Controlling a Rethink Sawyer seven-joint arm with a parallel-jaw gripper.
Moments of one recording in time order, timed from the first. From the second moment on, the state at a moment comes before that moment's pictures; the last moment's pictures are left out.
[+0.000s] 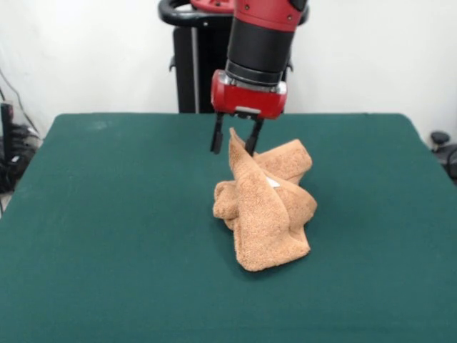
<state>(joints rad) -0.05 -0.63 -0.19 1.81 -0.09 0.20 1.57</state>
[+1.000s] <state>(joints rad) -0.06 -0.67 -0.19 1.81 -0.09 0.22 1.57</state>
